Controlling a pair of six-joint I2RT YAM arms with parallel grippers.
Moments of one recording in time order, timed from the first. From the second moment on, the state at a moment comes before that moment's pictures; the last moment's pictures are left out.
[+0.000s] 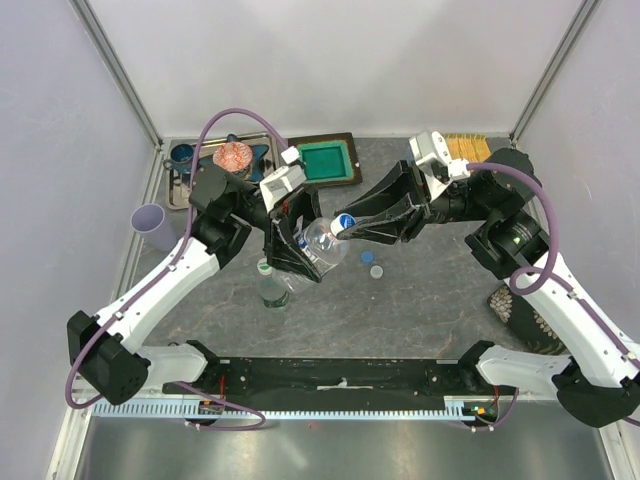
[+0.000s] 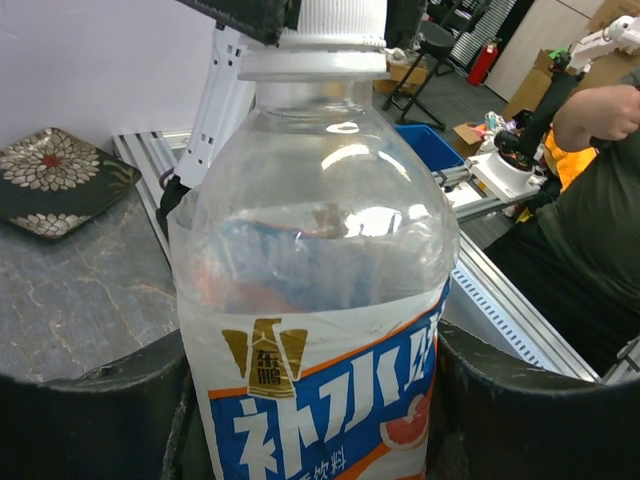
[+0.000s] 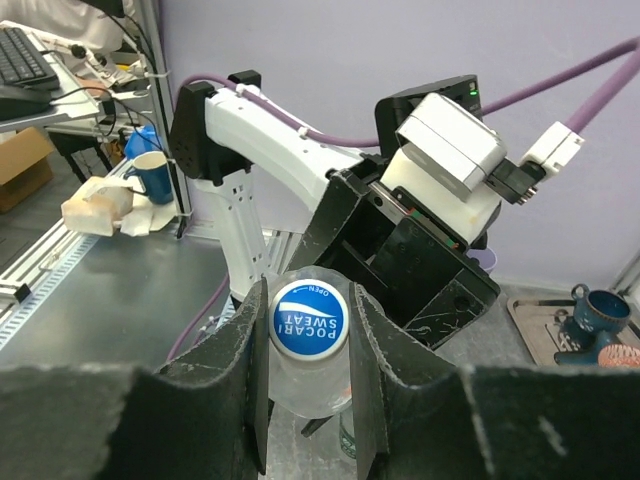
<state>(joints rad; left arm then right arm) -0.60 1.25 1.16 0.59 1.51 -0.75 0.69 1.12 1.46 -0.03 -0.99 0.18</state>
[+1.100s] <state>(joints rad) -0.59 1.14 1.20 0.00 1.07 -0.27 0.69 1.13 1.66 -0.30 -0.38 0.32</state>
